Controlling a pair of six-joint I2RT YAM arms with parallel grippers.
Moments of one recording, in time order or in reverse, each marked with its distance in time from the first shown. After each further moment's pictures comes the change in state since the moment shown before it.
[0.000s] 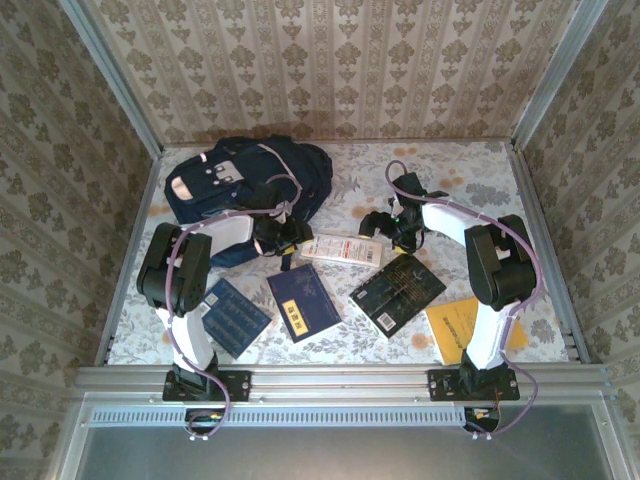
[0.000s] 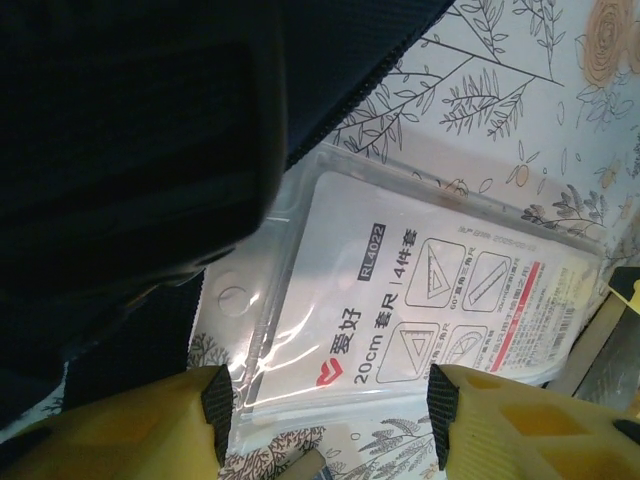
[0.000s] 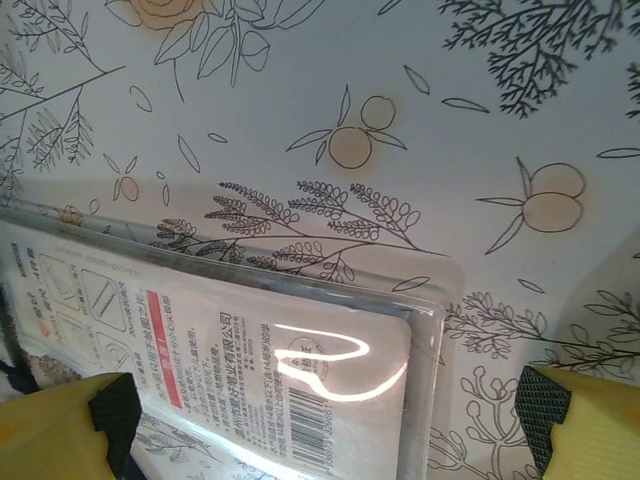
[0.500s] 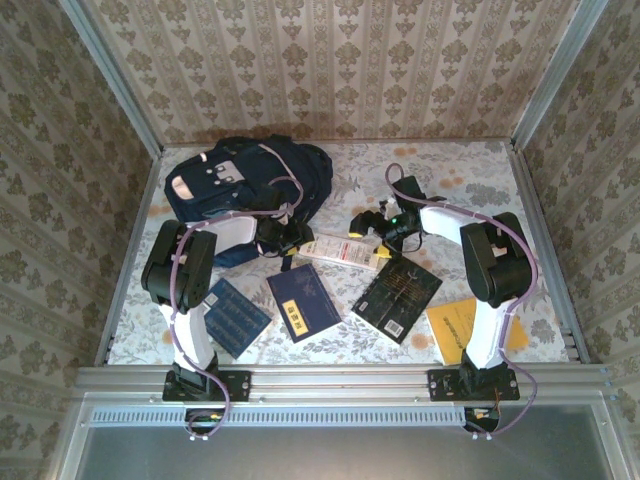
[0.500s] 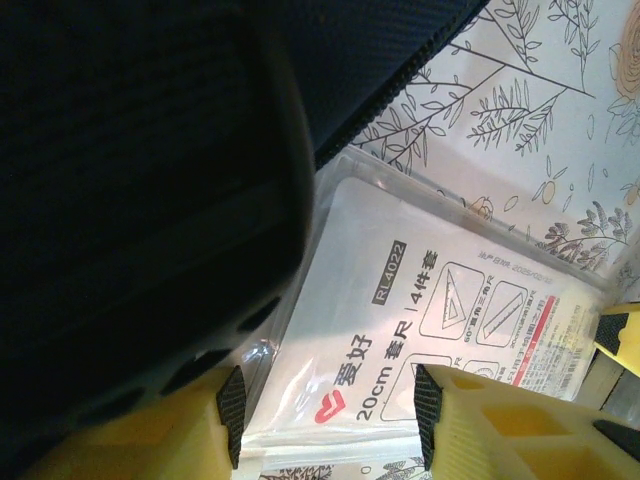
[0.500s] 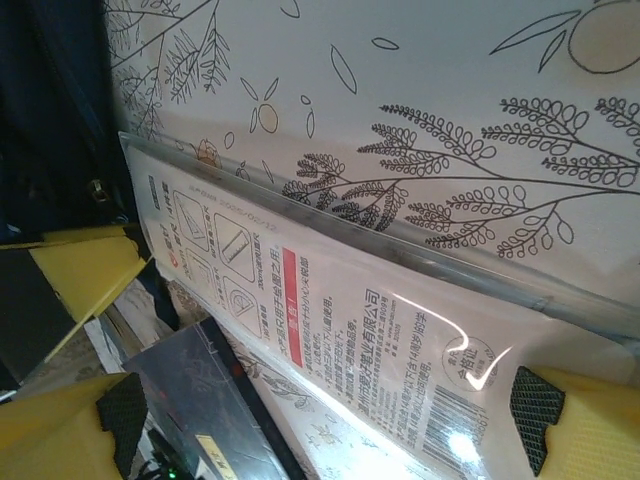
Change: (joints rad) left arm -0.012 0.032 0.000 0.035 -0.014 -0.027; right arm 0.002 0.026 -0.039 0.130 -0.270 0.102
